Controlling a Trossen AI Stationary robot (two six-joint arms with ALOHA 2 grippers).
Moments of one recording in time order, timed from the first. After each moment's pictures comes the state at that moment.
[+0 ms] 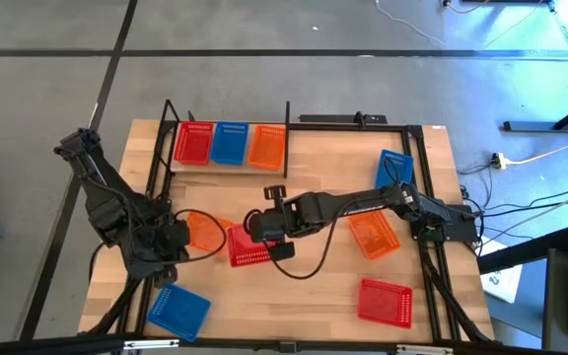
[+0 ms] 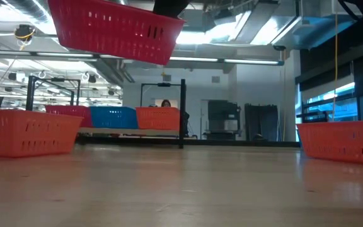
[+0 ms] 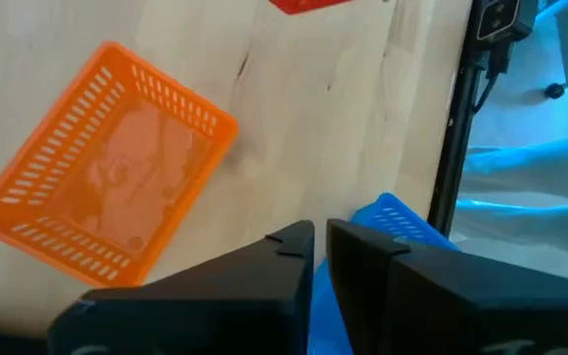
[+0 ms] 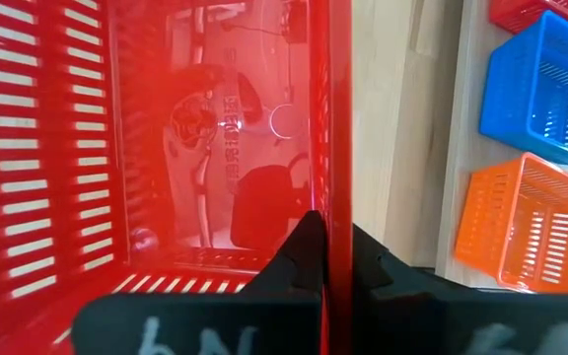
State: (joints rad) left arm -0.88 1.08 1.11 -1.07 -0.31 -1.14; right arm 0.23 2.26 2.35 -1.23 0.37 -0.06
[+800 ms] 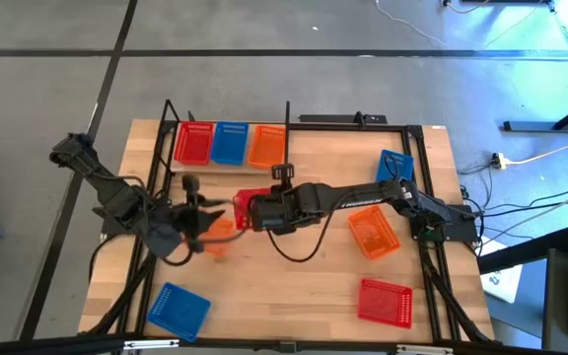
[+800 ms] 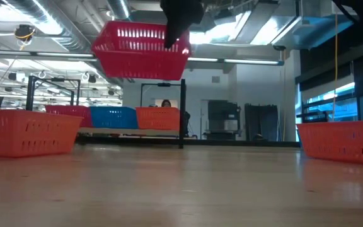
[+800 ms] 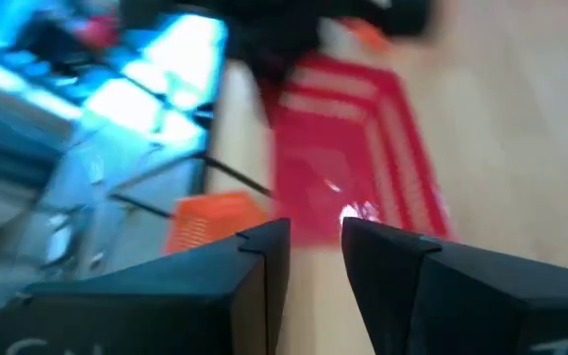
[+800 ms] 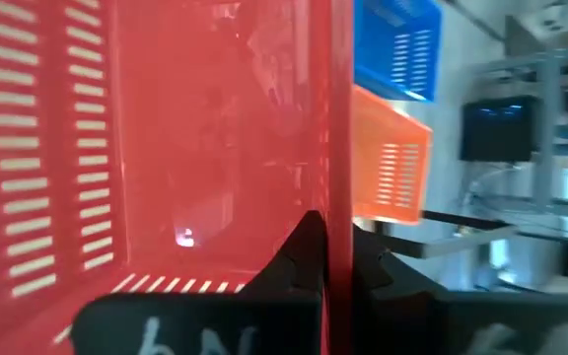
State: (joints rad) left arm -0.66 1.08 1.11 -0.82 -0.96 -0.02; right arm 0.18 2.26 2.35 -1.33 0.71 -0.09
